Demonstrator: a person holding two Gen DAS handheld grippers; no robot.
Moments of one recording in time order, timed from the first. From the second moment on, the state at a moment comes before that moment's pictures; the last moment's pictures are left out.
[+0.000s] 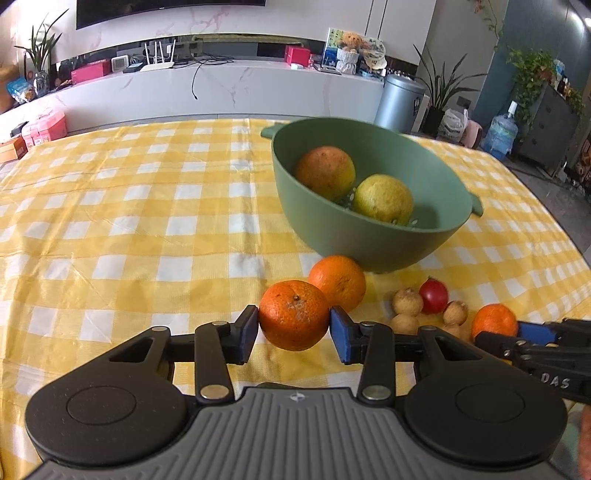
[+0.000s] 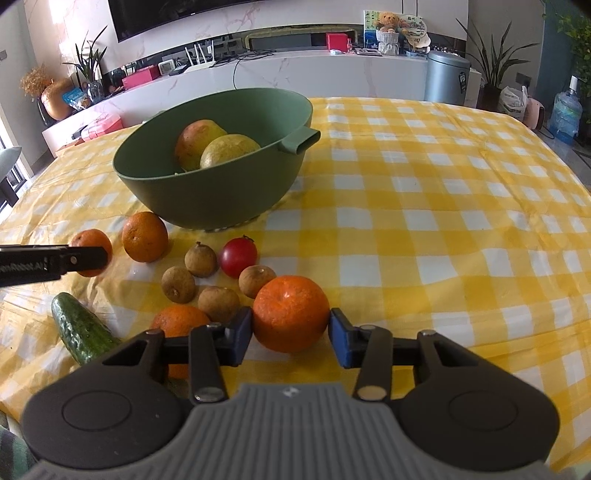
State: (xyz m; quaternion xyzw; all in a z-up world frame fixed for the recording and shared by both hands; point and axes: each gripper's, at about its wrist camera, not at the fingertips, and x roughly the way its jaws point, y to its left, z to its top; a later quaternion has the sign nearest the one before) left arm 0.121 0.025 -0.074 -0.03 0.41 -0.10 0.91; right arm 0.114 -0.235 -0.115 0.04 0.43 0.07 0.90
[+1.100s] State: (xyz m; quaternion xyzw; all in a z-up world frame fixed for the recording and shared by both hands) left arm 0.163 -0.018 -0.004 0.00 0.37 -0.16 0.92; right arm 0.158 -0.209 -0.019 -0.05 0.32 0.18 0.93
